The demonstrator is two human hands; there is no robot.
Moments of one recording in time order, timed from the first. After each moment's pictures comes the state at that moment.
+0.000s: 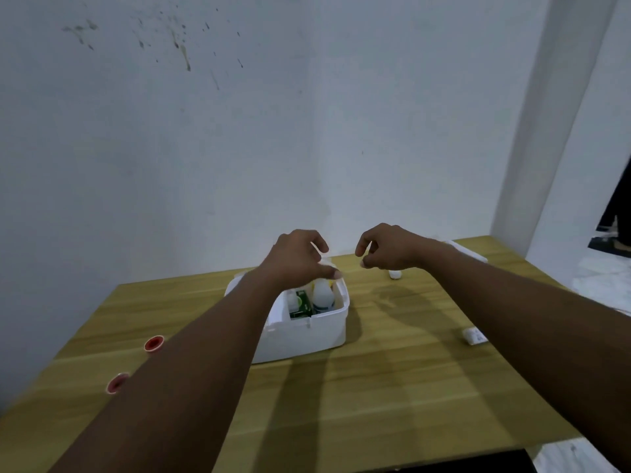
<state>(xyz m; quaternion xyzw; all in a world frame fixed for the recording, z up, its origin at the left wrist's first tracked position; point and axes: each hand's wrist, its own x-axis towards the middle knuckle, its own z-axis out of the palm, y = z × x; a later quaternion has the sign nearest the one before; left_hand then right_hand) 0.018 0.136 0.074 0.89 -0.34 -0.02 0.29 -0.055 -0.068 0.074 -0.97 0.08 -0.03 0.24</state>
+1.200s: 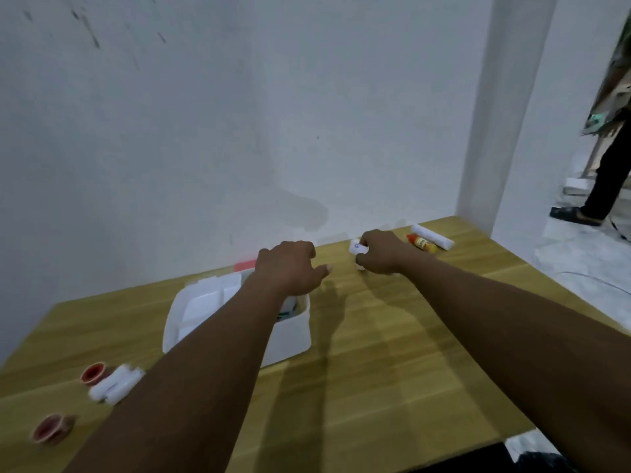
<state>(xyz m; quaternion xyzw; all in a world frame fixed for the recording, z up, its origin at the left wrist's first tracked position) 0.017 0.065 0.042 0.94 -0.35 0.02 0.05 -0.057 -0.118 0.026 -0.95 0.20 -0.04 0.24</state>
